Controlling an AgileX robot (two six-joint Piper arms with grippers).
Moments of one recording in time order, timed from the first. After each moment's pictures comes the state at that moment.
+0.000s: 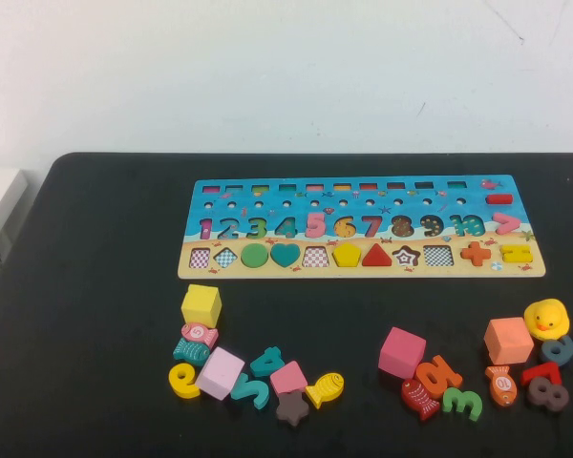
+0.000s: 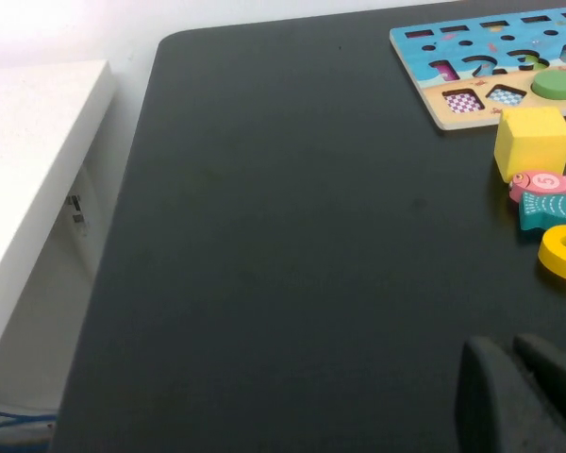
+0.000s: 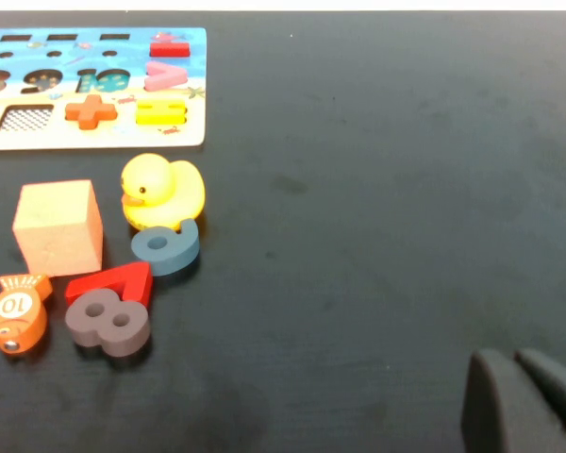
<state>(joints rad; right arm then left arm) -0.06 -0.01 0.02 -0.15 0.45 0.13 -0.09 -0.01 0.01 -0.04 0.37 0.02</state>
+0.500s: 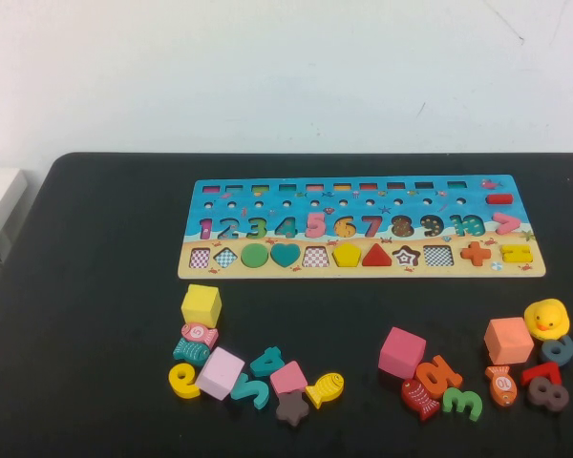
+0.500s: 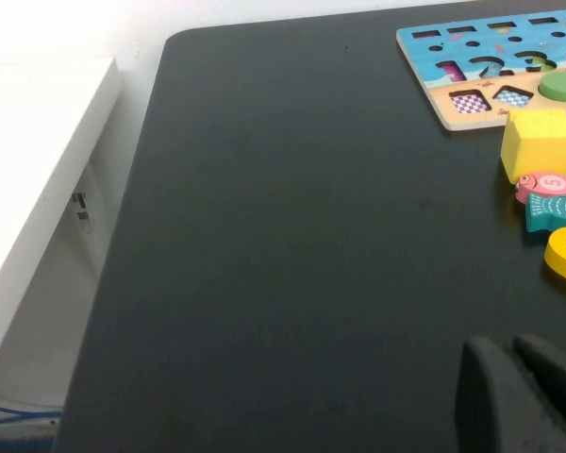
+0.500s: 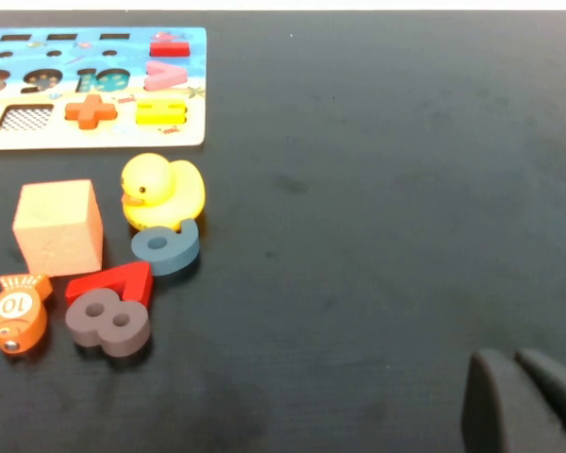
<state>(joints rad) -0.06 -0.01 0.02 -0.15 0.45 0.13 -0.08 -0.01 0.01 -0.05 0.37 0.02</state>
